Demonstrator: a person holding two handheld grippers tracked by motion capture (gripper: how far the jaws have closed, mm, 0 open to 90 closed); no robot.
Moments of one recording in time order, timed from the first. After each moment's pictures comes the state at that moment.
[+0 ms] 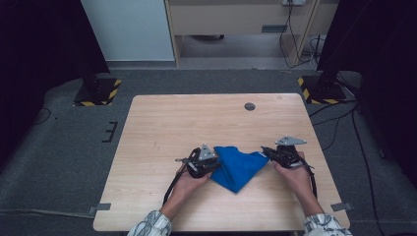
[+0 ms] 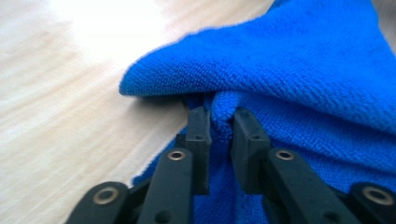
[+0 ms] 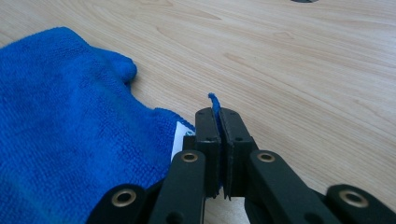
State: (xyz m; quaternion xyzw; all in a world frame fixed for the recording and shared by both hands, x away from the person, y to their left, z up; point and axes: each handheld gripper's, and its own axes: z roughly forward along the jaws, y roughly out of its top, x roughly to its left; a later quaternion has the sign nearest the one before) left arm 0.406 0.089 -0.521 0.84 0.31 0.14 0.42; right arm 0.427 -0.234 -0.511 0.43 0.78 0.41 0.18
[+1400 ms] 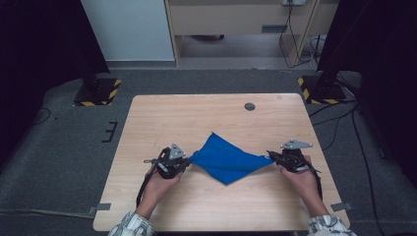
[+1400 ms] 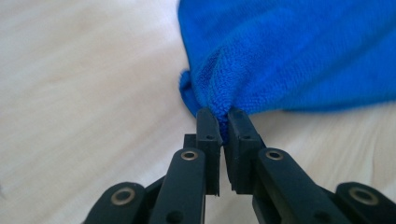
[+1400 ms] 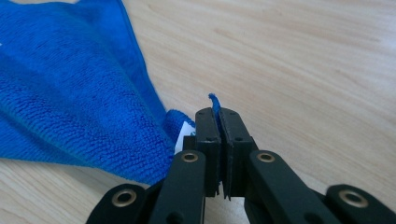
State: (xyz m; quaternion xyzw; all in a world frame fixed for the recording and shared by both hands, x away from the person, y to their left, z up) left arm 0.384 0.171 -0.499 0.85 0.36 0.17 0.34; right arm 0.414 -0.248 -0.512 0.44 0.79 0.39 0.18
